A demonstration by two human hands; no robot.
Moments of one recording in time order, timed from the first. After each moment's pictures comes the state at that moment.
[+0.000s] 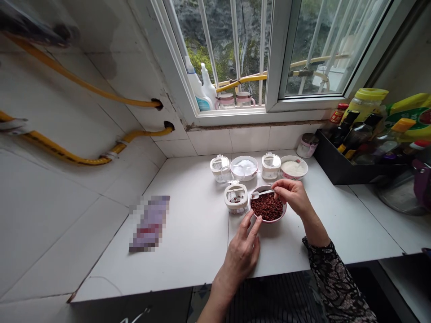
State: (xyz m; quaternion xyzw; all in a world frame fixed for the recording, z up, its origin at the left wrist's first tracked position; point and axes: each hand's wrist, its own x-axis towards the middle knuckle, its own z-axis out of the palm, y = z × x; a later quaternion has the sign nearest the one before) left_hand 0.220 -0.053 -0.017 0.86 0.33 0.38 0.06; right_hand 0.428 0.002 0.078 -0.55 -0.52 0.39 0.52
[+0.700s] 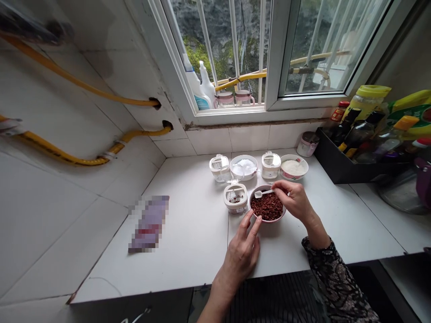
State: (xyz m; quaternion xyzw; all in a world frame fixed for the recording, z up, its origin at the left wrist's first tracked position) left_hand 0.218 -0.055 -0.015 0.86 0.33 0.37 0.06; right_hand 0.430 -0.006 0.077 -0.55 -0.68 0.16 0.46
